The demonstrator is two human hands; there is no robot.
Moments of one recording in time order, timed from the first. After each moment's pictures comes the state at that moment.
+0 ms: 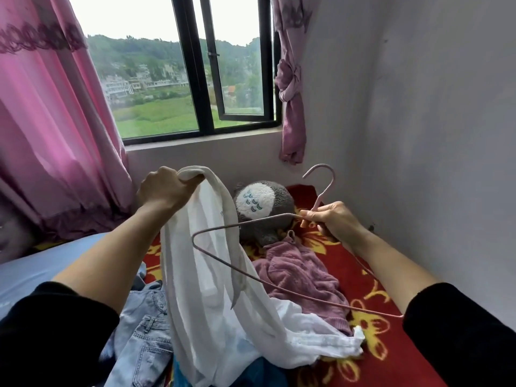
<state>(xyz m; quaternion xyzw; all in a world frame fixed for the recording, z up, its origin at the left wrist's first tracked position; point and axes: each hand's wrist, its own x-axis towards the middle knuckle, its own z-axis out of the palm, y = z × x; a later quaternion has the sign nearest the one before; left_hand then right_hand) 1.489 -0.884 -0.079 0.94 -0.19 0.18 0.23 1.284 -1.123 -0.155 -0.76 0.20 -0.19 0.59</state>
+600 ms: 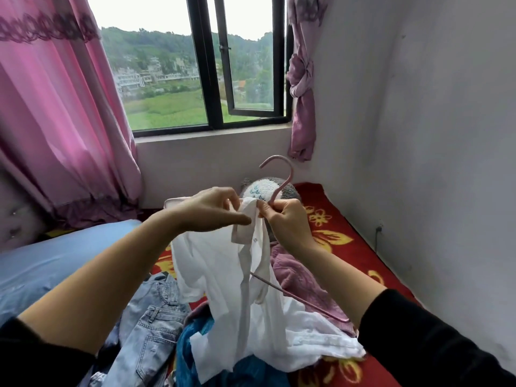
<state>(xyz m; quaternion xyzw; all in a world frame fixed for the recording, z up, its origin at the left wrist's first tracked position) 1.439 -0.890 -0.086 0.87 -0.42 -0.14 0.21 1.349 -1.036 -0.160 -0.77 0.15 -0.34 0.52</state>
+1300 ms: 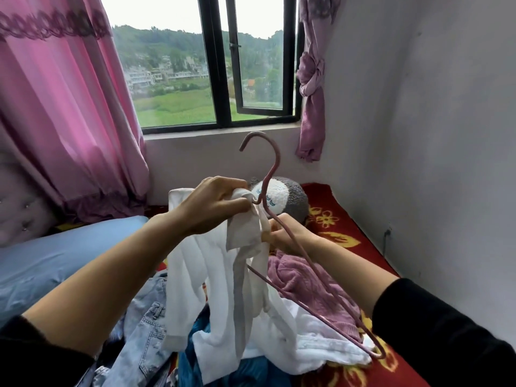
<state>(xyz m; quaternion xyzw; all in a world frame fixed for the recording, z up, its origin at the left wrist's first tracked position) 1.436 -0.887 -0.083 0.77 -0.55 0.02 0.32 1.363 -1.057 -0.178 -0.84 0.07 -0.04 0.54</state>
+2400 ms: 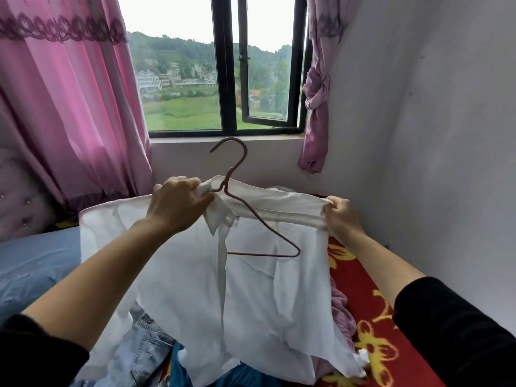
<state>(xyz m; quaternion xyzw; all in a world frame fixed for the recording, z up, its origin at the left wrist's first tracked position) 1.484 -0.851 -0.105 0.89 -0.32 0.26 0.21 1.344 -1.131 -0.159 -0.81 0.27 -0.30 0.42</state>
